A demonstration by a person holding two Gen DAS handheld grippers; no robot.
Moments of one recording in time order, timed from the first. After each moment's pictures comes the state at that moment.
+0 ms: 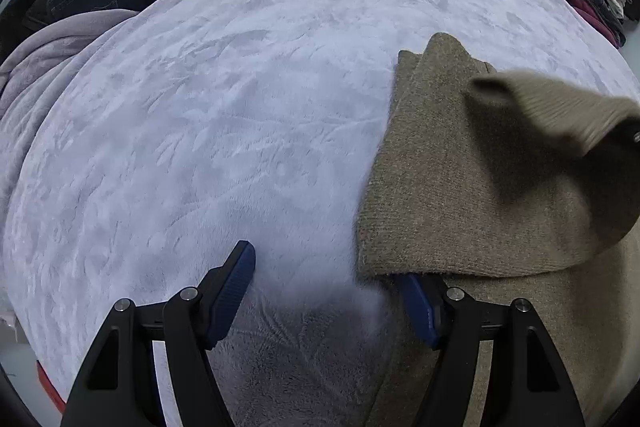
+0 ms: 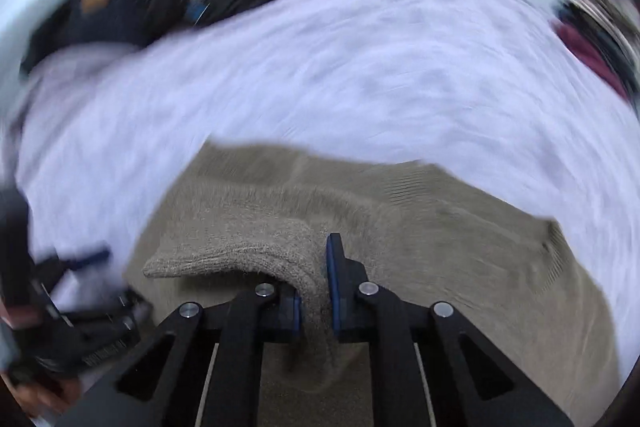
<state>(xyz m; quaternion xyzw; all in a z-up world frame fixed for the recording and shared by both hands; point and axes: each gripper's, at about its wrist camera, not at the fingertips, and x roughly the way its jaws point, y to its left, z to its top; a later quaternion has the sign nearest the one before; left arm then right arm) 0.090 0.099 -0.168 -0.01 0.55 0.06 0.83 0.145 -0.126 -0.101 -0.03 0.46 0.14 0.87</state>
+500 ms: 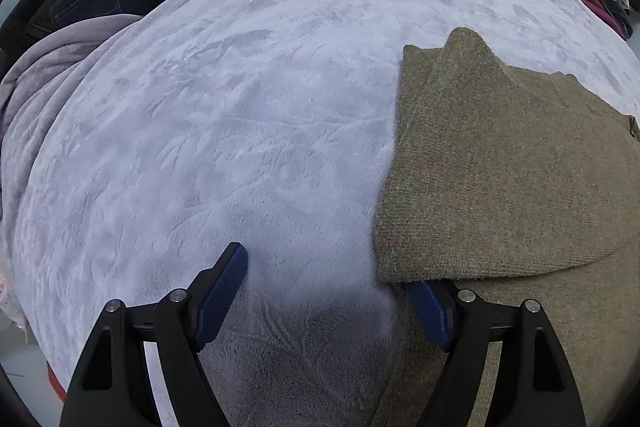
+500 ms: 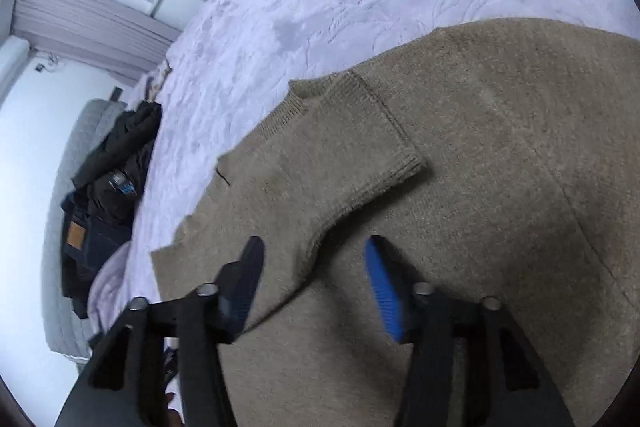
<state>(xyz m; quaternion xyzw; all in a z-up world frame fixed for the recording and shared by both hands) 0.094 0.095 -0.171 0.00 0.55 0.07 0.83 0.088 -0.327 -0.149 0.38 0.45 0.04 0.81</state>
